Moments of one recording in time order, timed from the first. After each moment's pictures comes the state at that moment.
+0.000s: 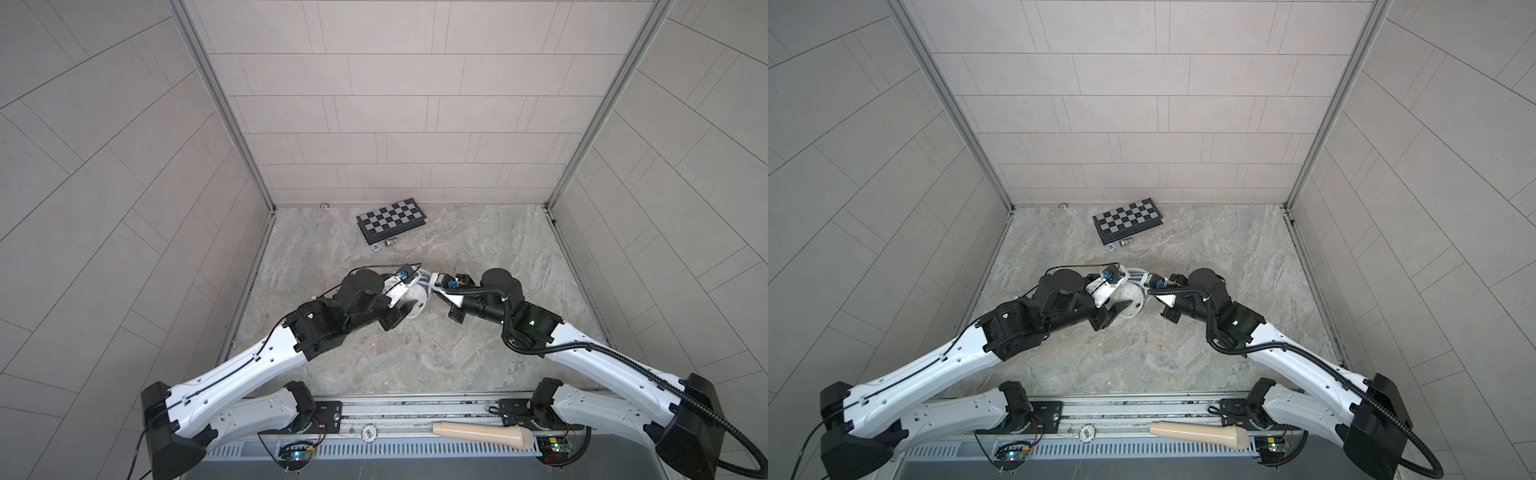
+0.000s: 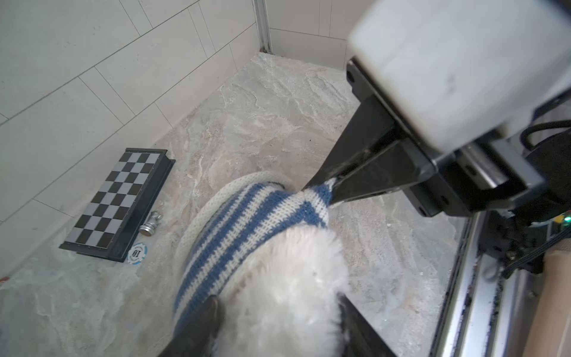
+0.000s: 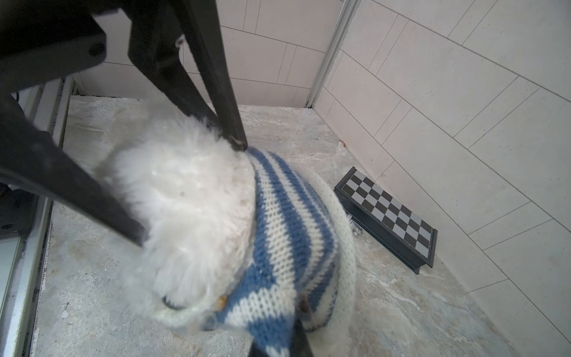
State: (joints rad) left arm -0.94 1.02 0.98 -0.49 -0.07 0.12; right arm 0.73 1.03 0.73 -0.04 -0.21 -0.40
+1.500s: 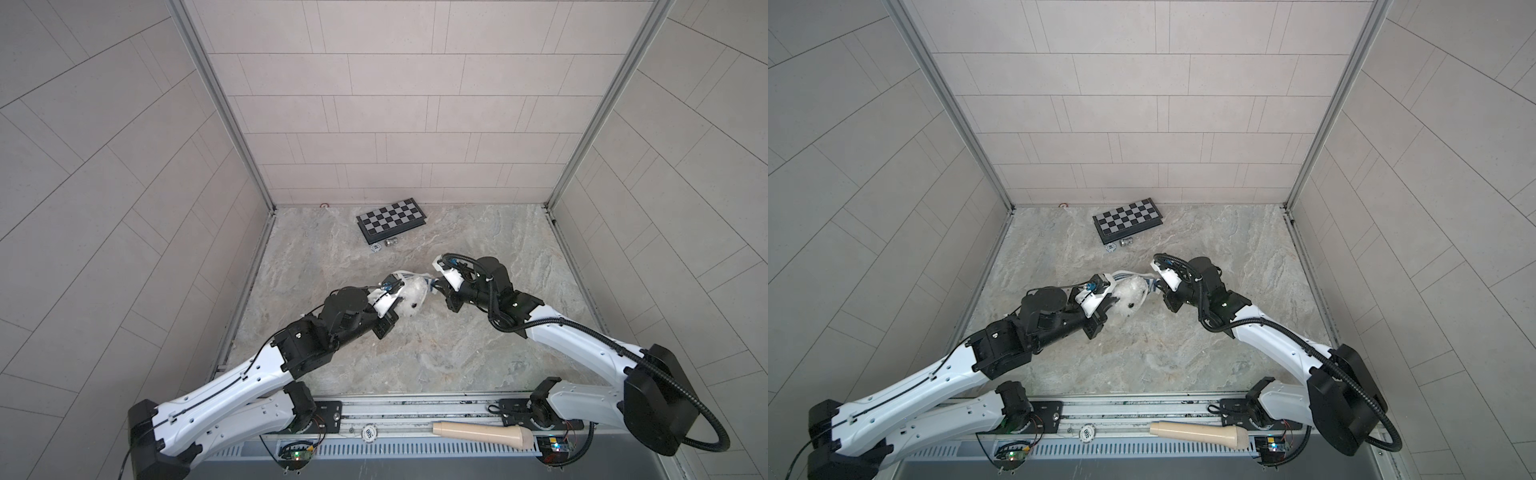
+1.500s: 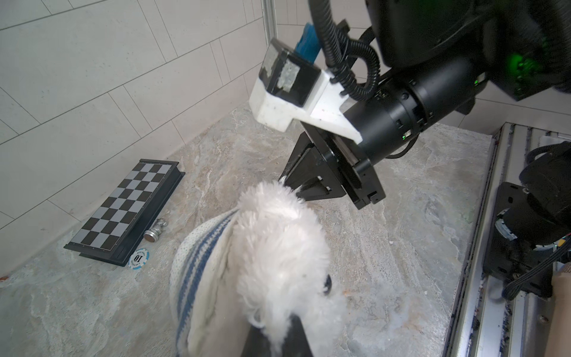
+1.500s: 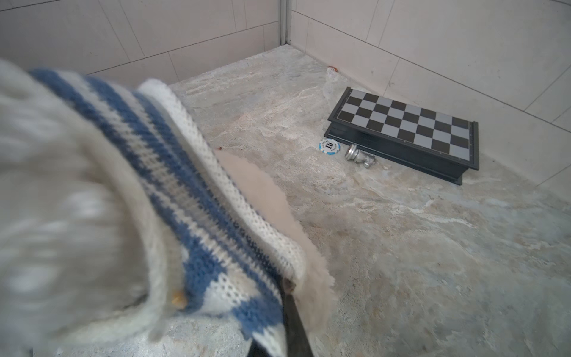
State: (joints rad) left arm -0.95 0.83 0.78 -0.31 -0.08 0.10; right arm 0.55 1.23 0.73 0.02 -0.28 -0.14
